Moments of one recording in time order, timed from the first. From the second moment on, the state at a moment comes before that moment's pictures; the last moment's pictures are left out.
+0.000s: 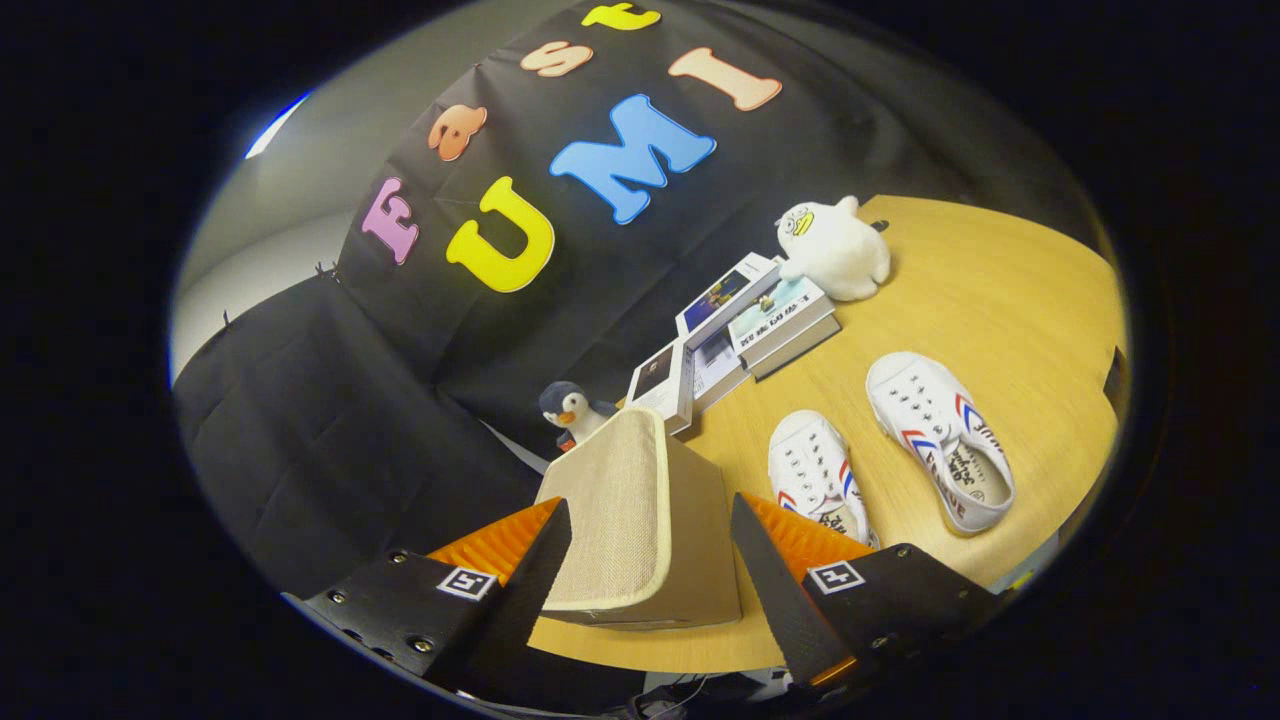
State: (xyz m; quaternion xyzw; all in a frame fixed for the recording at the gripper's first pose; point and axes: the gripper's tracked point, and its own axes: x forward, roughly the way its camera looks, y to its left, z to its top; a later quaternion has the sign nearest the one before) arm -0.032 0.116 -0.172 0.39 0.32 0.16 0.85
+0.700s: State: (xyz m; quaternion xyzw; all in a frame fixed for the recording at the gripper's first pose) arm -0.047 0.169 -0.215 0.51 0.40 0.18 0.74
